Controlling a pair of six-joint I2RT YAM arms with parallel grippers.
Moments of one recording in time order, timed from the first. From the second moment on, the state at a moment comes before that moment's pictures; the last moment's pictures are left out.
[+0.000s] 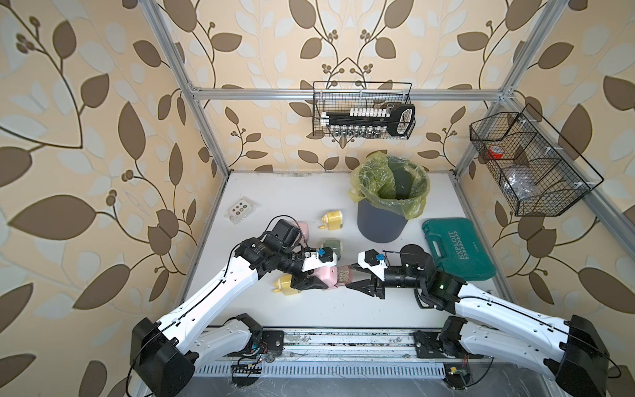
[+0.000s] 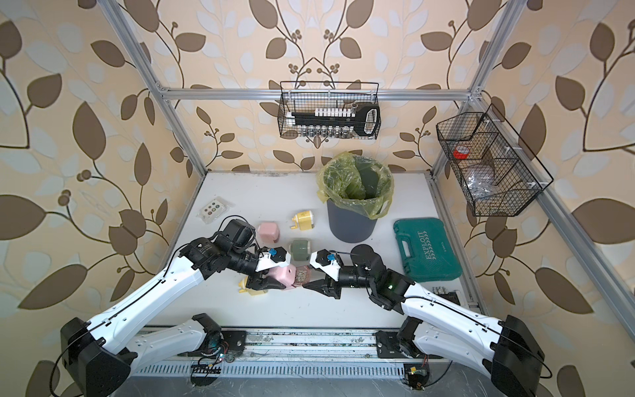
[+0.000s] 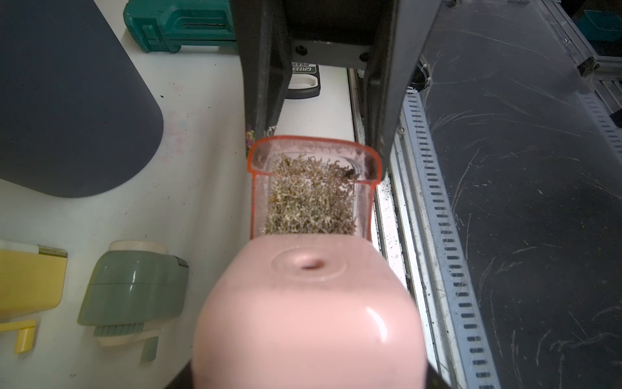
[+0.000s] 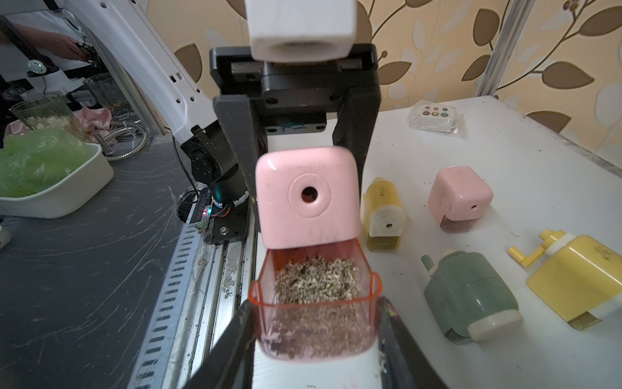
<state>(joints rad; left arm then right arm) -0.56 1.06 0.92 -0.88 0.75 0.77 0.85 0.96 0.54 0.09 -0.48 -0.09</state>
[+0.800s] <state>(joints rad) -0.56 1.05 0.92 -0.88 0.71 0.75 0.85 0.94 0.53 0.09 -0.41 -0.08</state>
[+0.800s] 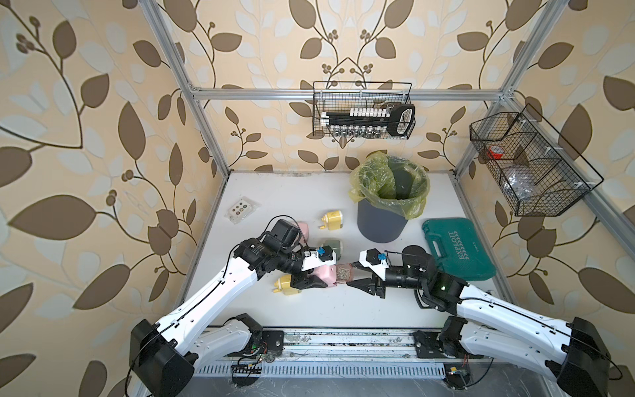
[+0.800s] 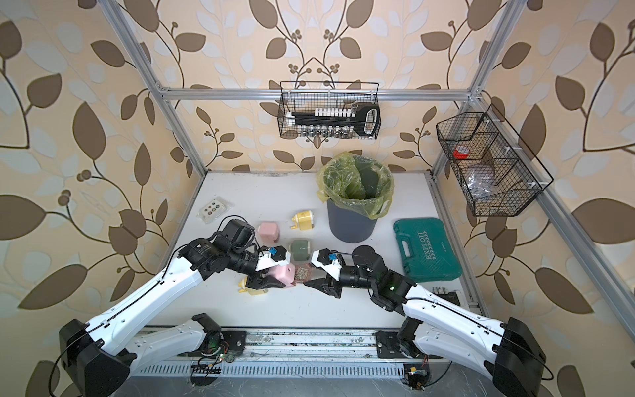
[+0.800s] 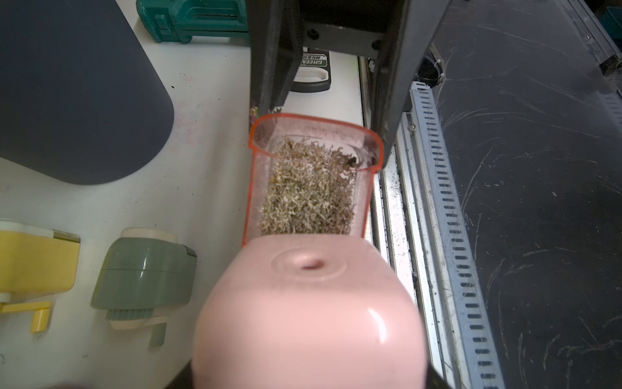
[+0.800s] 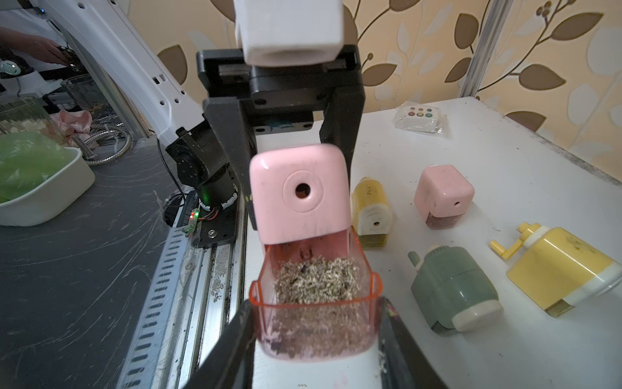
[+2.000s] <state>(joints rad) -0.56 1.01 0.89 -0.87 0.70 0.72 0.85 0.83 0.47 0.13 -0.17 -0.06</state>
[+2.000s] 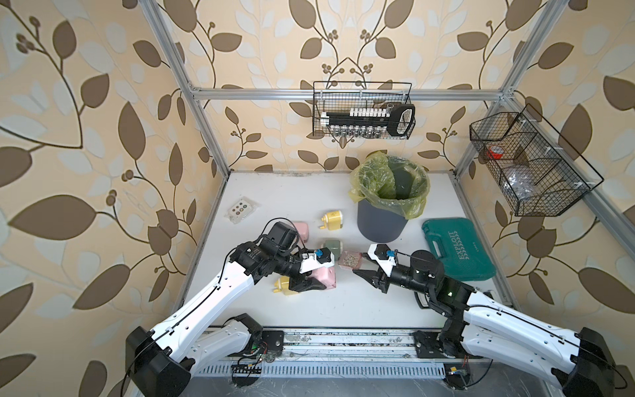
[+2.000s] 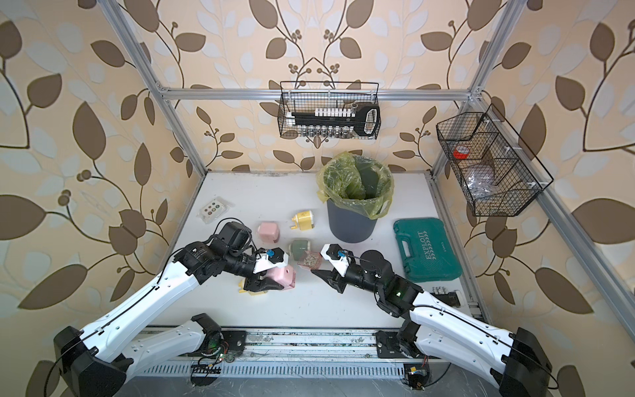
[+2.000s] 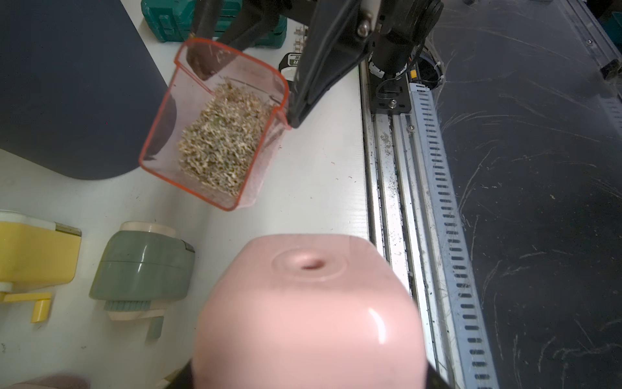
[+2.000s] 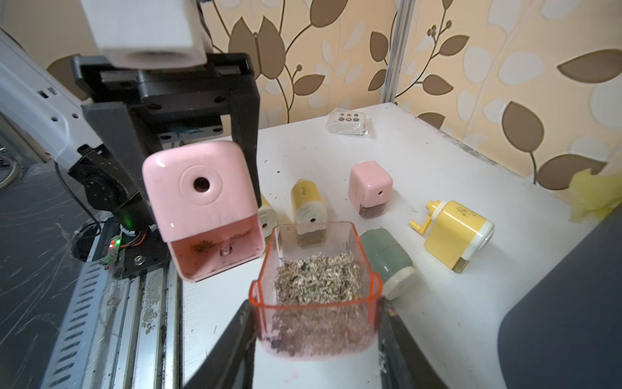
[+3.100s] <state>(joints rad) -0.56 1.04 0.79 -0.74 0.67 0.67 0.30 1.14 1.21 -0.25 -0.12 0.61</state>
